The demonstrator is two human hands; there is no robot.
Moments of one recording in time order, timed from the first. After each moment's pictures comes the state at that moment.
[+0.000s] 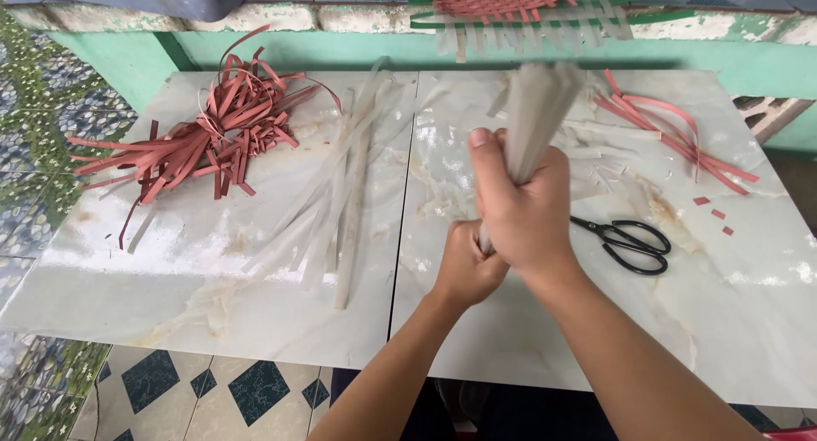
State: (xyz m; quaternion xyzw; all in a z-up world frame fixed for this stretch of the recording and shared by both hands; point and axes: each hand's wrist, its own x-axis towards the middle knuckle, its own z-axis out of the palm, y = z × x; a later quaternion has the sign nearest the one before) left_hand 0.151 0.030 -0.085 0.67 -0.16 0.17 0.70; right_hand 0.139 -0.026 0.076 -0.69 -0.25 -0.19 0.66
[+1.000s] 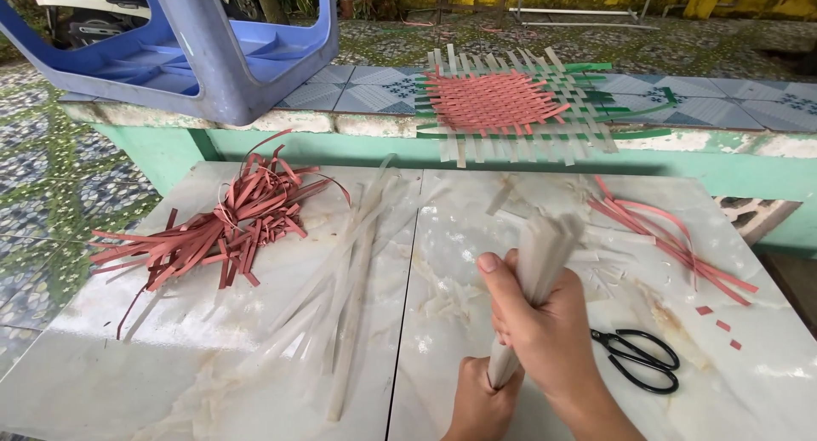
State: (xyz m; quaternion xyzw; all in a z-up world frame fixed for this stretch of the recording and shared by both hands) left_hand 0.127 0.009 -0.107 0.69 -0.02 0.08 0.71; right_hand 0.138 -0.038 0.101 -0.70 -0.10 -0.05 0.71
